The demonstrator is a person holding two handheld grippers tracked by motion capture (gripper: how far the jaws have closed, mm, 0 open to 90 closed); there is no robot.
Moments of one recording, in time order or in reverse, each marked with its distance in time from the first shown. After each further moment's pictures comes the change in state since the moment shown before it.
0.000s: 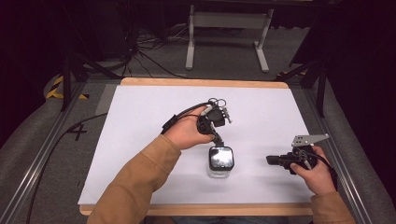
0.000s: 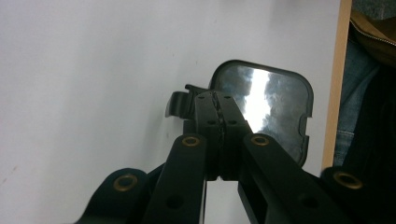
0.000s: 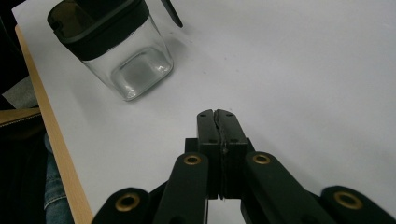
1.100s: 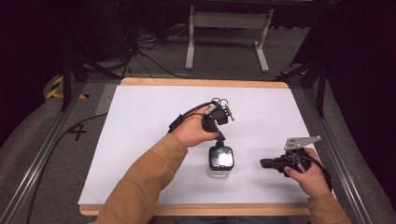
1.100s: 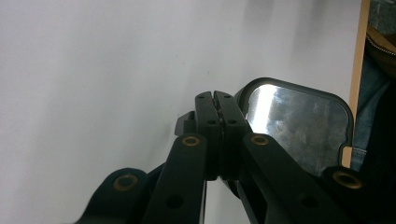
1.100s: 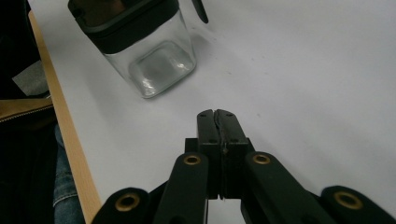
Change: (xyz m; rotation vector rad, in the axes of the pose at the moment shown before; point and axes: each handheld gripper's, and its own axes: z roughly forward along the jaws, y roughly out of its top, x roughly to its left) left arm 0.020 0.004 0.025 -0.024 -0.030 -0.062; right arm 0.016 0.005 0.015 0.026 0.039 -0.058
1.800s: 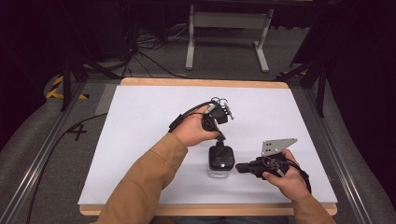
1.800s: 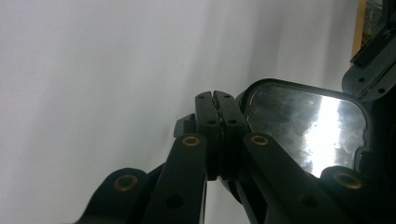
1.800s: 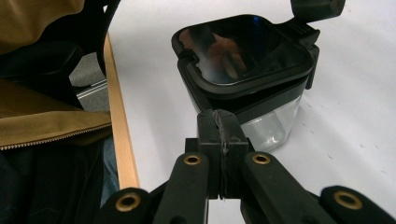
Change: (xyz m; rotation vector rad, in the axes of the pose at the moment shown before) left arm 0.003 -0.001 0.000 -0.002 -0.017 -0.015; right arm 0.050 0.036 0.038 -0.058 0.158 -0.163
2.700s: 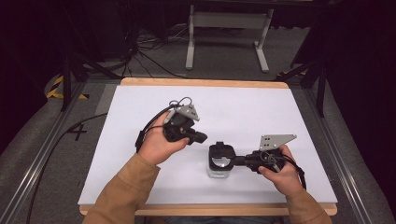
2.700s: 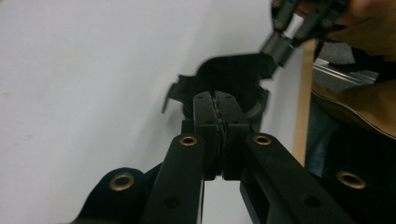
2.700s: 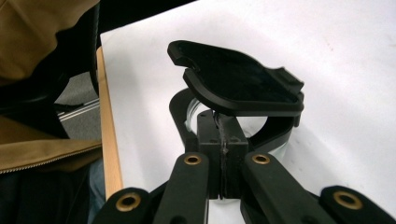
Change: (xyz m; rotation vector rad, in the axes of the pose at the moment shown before) left arm -0.056 -0.097 -0.069 -0.363 0.064 -0.040; right arm -0.002 0.016 0.004 -0.095 -0.036 -0.022
